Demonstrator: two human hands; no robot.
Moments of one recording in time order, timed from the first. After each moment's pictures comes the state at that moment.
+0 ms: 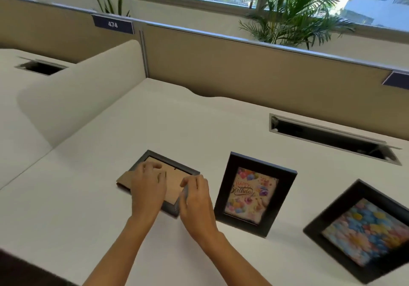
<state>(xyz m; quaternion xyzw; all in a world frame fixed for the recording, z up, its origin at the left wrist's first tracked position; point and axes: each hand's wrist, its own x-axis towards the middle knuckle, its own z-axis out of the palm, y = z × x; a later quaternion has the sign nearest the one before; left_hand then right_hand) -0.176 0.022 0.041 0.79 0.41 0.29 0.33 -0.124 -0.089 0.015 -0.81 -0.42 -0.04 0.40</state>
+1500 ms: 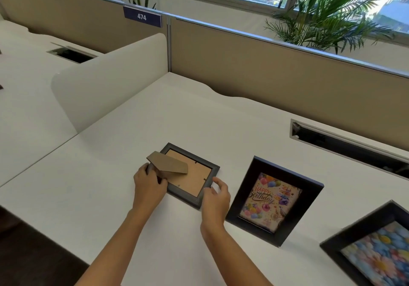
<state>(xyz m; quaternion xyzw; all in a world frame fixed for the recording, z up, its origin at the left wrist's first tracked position) -0.203 0.064 0.006 0.78 0.48 0.17 0.38 -0.126 -0.062 0.011 -0.74 0.04 0.20 0.64</state>
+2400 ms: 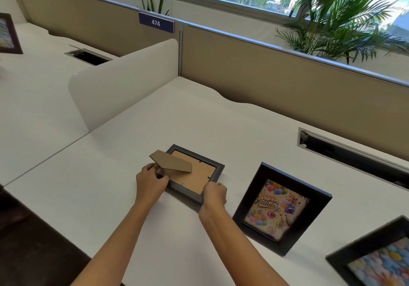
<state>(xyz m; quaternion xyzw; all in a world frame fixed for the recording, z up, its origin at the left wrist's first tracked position) -0.202 0.081 0.004 0.74 0.51 0.21 0.39 -0.116 -0.030 0.039 -0.74 0.15 0.34 0.56</state>
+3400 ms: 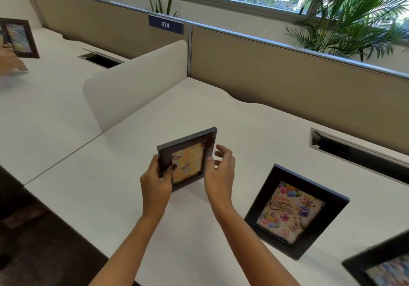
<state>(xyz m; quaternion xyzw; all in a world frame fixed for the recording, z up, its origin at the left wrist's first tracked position) -0.223 0.061 0.023 0.69 0.34 0.49 0.41 -0.124 -0.023 0.079 -0.75 -0.22 0.14 0.61</state>
